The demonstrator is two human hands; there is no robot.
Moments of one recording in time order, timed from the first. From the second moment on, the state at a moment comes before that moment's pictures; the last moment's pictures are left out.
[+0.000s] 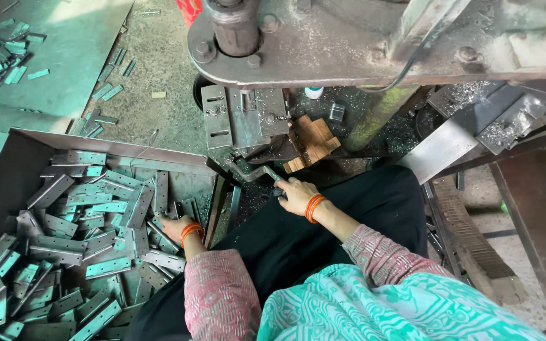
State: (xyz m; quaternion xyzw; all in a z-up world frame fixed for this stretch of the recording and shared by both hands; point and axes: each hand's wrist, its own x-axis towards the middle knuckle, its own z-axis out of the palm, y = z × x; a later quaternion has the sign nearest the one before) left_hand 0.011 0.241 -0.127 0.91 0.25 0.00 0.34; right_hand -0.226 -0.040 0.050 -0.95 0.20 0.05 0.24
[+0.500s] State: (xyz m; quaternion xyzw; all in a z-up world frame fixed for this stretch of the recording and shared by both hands) left_hand 0.033 0.240 -0.117 0.59 0.19 -0.02 0.79; right_hand -0.228 -0.041 0.053 -0.95 0.19 0.07 0.25
